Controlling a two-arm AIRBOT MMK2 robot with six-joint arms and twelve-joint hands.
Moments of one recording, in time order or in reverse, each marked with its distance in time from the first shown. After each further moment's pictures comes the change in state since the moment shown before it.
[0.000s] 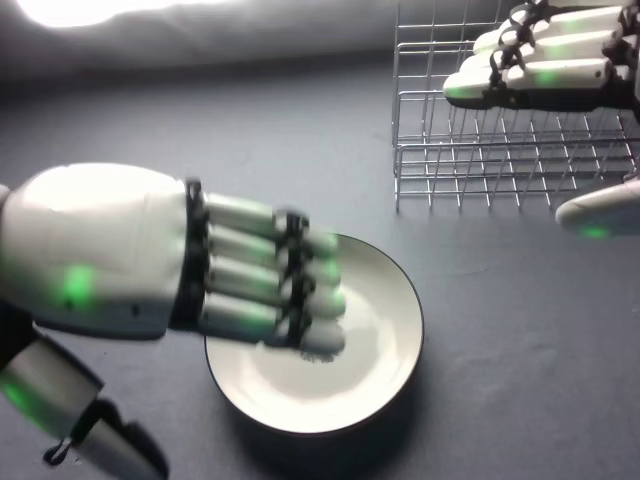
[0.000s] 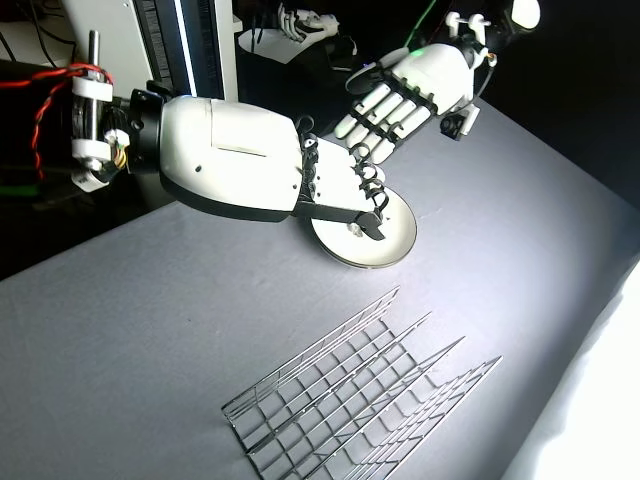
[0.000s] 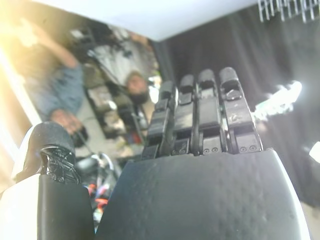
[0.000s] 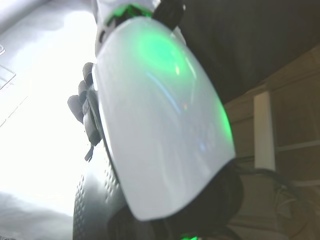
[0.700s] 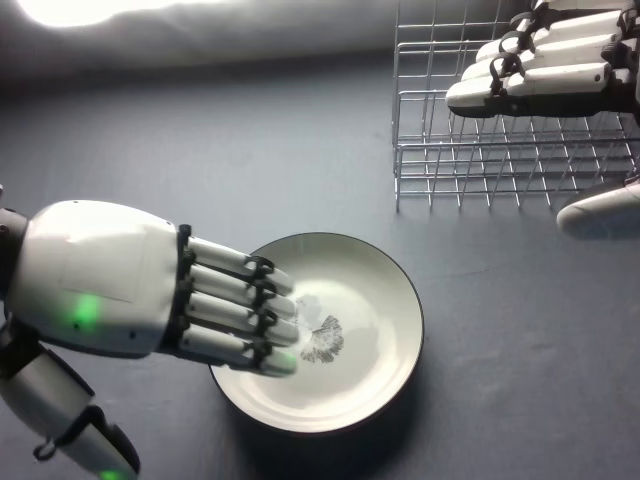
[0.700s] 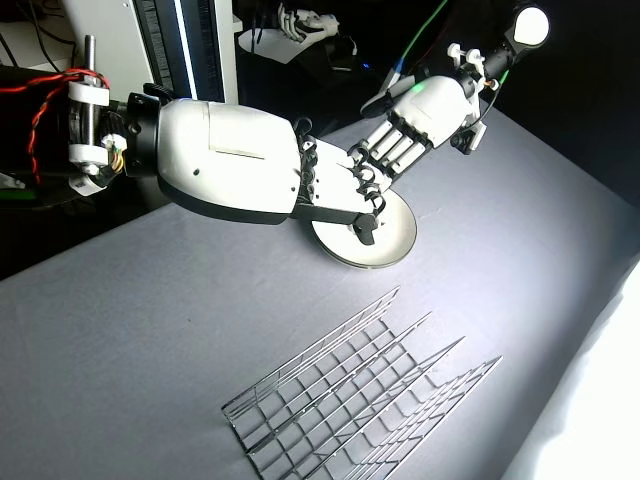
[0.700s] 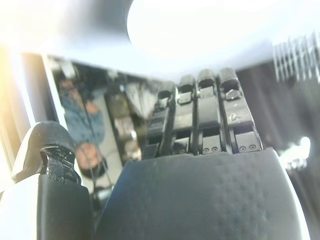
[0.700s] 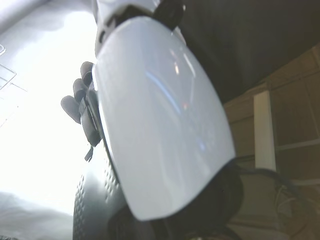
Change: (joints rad) left arm 0.011 -0.061 0.091 0.191 0.083 -0.064; right arm -0.010 -0.007 0.016 -0.008 0.025 -0.001
